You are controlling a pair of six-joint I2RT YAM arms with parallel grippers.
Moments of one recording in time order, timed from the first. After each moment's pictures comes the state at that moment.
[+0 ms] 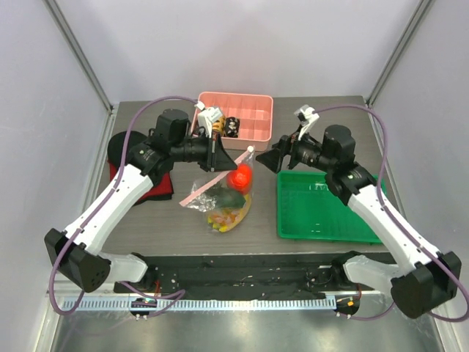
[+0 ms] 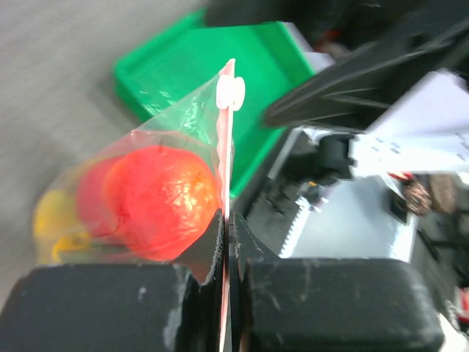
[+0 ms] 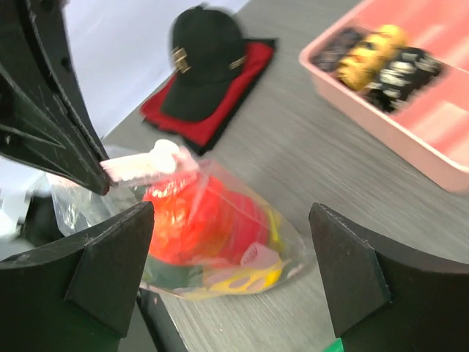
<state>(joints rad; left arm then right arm) -0.55 1.31 1.36 -0.54 0.66 -0.36 0.40 1.09 0.98 -0.07 -0.53 0.31</state>
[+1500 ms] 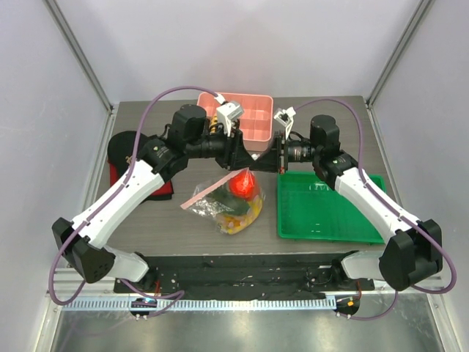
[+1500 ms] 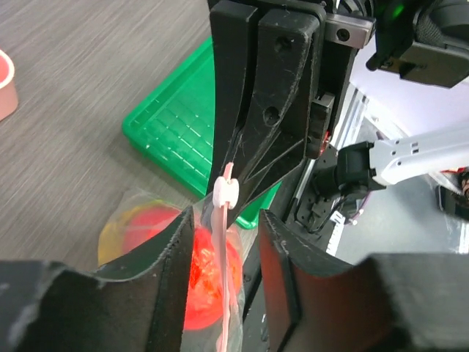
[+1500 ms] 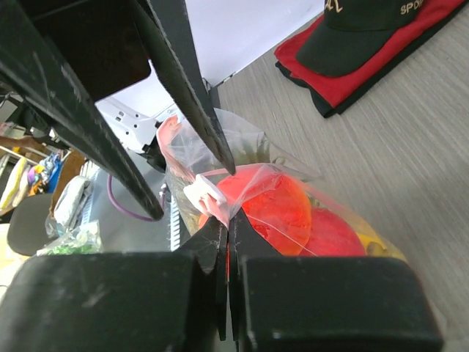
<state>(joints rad) -0.67 1.39 1.47 -0.49 0.54 -0.25 0.39 1.30 1.04 0.04 -1.08 0.38</state>
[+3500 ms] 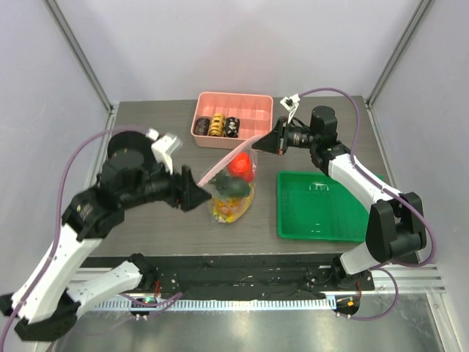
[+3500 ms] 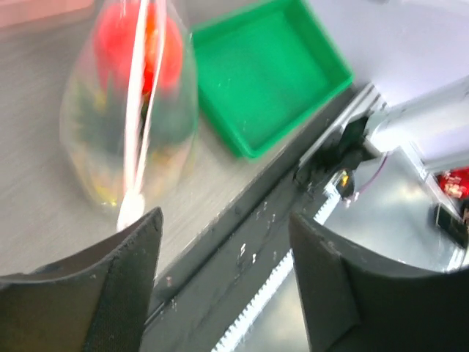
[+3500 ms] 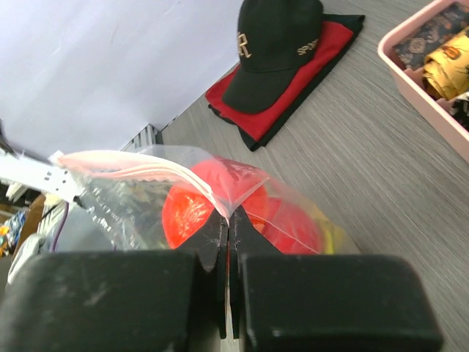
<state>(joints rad) -0.68 0.83 1.24 -0.85 0.29 -0.37 0.29 1.50 1.09 0.24 -0.99 0.45</state>
